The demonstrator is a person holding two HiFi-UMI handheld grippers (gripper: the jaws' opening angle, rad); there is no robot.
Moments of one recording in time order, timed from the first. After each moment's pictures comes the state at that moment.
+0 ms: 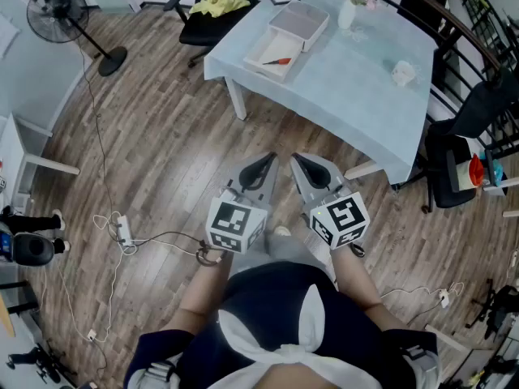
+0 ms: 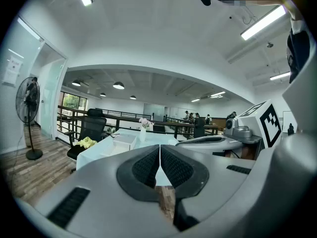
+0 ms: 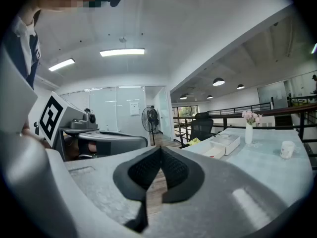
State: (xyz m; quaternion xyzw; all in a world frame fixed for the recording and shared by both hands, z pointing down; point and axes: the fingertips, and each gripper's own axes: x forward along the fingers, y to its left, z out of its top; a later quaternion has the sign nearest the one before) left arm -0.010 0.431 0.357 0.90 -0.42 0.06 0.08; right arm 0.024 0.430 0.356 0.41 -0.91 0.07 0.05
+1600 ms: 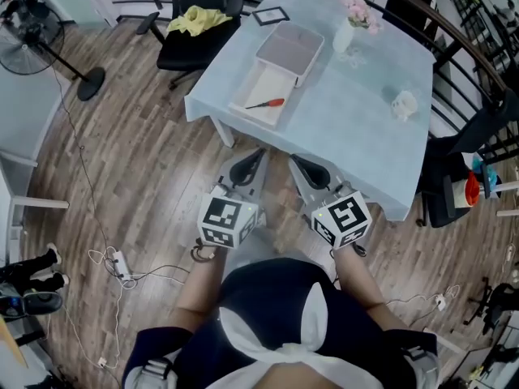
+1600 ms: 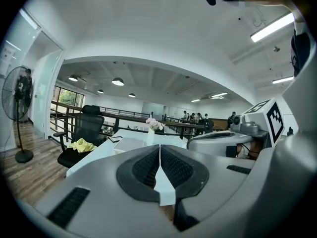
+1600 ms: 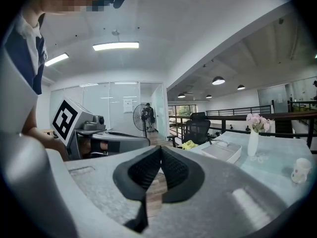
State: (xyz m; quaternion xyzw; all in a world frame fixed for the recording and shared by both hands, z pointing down) left arm -0.018 0.179 0.375 0.91 -0.40 0.06 0.10; right arm 0.030 0.197 0.364 0.42 -0.90 0.06 0.07
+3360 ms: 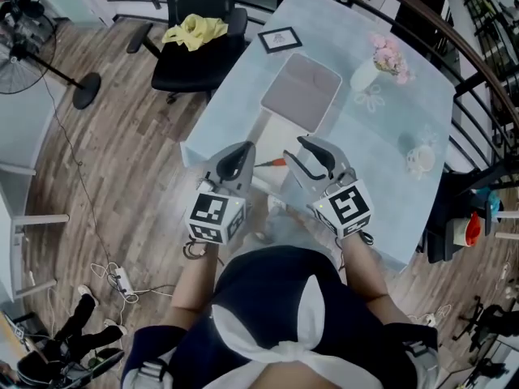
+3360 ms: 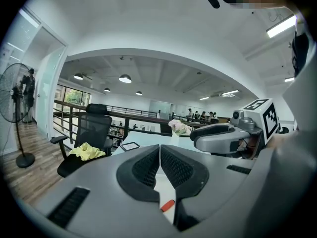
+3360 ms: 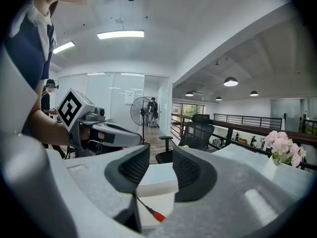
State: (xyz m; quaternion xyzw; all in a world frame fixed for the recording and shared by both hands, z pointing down) left arm -0.033 -0.101 0.391 0.89 -0.43 0.08 0.12; right arm 0.041 -0.092 0.372 0.38 -0.92 0.01 0.13
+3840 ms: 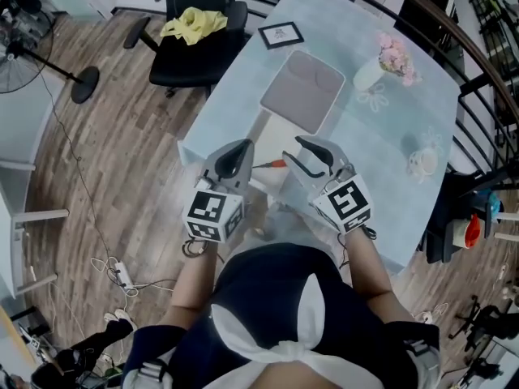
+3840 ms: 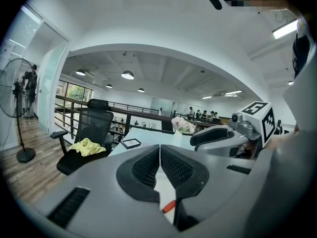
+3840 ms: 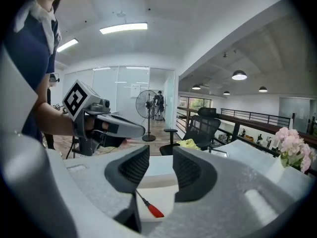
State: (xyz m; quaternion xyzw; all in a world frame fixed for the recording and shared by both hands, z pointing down) left arm -0.030 -0.127 0.402 0.88 -0.44 0.08 0.14; right arm 0.043 -0.114 0.396 0.34 -0.93 0.02 0.17
